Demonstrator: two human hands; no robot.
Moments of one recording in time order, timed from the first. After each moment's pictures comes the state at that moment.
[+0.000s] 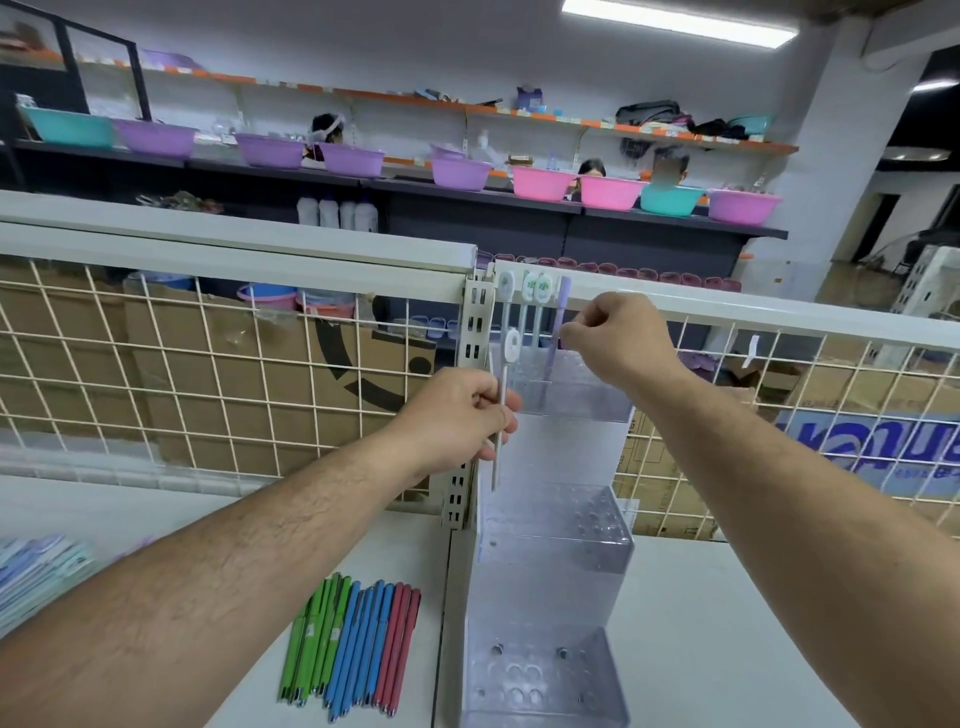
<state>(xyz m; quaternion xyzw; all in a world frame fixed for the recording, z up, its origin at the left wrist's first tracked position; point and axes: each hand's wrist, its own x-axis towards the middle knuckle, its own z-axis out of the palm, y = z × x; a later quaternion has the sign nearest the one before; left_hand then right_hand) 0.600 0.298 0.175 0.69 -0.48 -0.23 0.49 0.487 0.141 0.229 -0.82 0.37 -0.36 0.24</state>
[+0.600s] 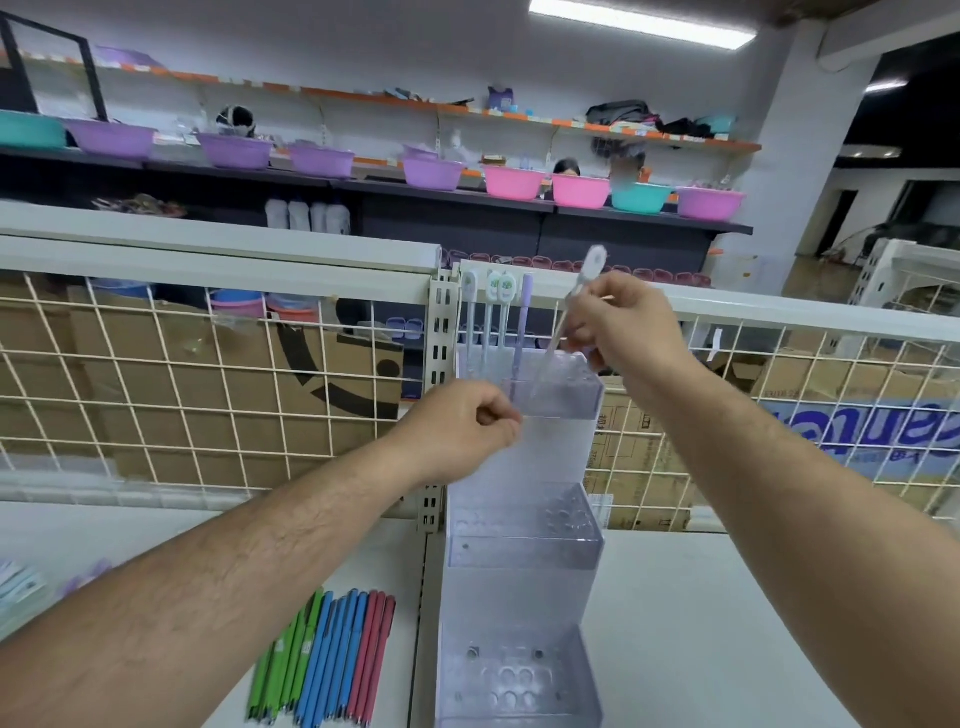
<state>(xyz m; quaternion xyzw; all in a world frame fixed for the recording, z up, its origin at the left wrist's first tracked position) 0.588 0.272 0.166 0.70 -0.55 -0.17 0.42 0.448 0.146 0.241 -0.74 0.30 -0.41 0.45</state>
